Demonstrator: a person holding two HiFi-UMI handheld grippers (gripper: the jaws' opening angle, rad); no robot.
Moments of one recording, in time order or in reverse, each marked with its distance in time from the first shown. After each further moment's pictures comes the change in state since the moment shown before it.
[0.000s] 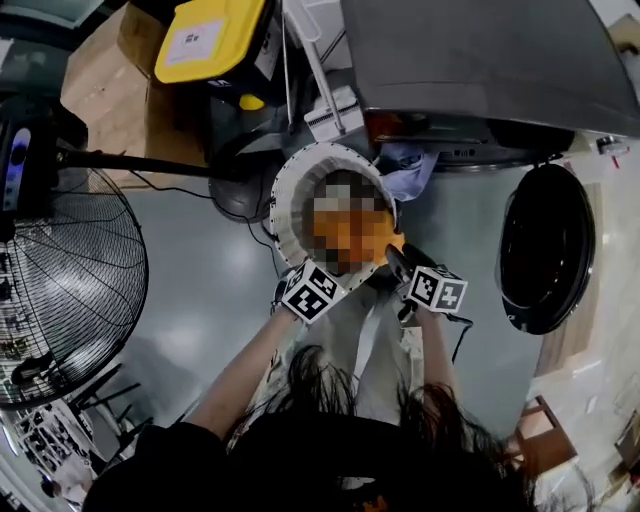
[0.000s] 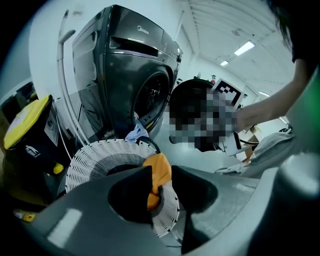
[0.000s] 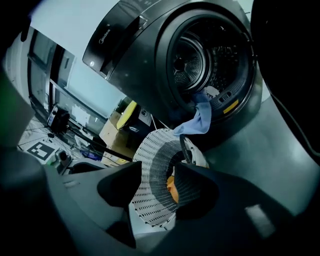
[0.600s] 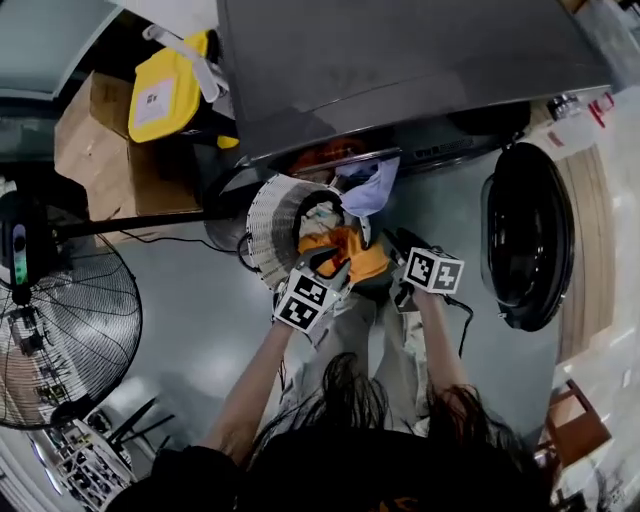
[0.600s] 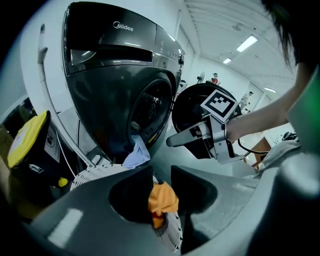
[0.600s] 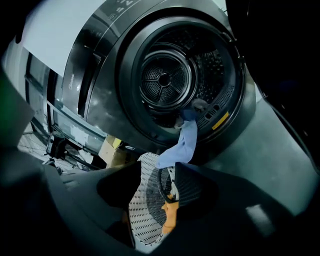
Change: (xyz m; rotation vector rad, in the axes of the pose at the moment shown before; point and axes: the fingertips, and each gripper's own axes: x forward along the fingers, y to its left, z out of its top) left arm 0.034 -0.001 0.094 0.018 -0.023 0.093; right arm -0.012 -0.068 0.084 0.119 -0.121 0.044
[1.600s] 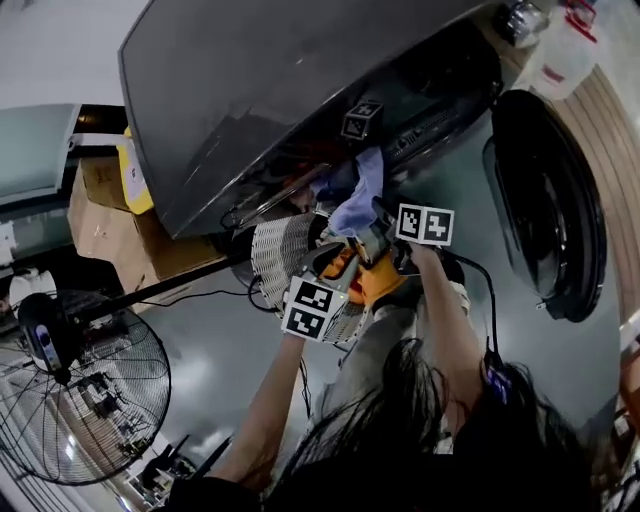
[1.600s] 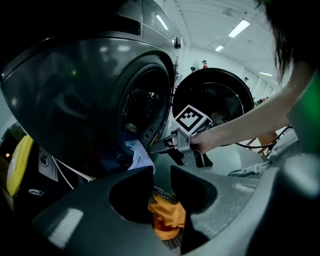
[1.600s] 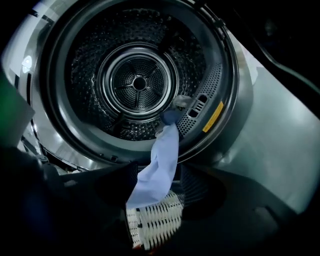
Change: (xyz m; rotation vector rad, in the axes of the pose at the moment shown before) left arm 0.065 0.015 0.036 0.114 0.061 0.014; right arm 0.095 -0.088 0.048 0.171 -0.087 -0.014
